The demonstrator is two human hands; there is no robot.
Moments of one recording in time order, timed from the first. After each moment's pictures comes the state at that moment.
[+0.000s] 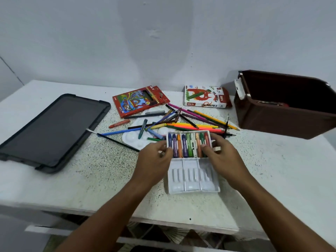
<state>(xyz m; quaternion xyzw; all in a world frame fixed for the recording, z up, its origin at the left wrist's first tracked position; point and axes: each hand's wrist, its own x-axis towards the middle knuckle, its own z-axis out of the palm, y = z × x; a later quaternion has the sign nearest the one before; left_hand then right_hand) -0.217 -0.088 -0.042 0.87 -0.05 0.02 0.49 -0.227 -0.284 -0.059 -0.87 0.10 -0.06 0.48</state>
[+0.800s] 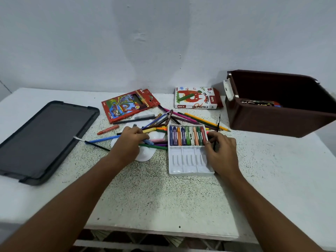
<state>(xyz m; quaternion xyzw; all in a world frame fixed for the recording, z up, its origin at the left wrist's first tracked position) -0.111 -0.047 -0.085 0.94 -0.28 0.12 0.18 -0.190 -0.328 -0.109 -0.90 0.12 -0.23 0.36</state>
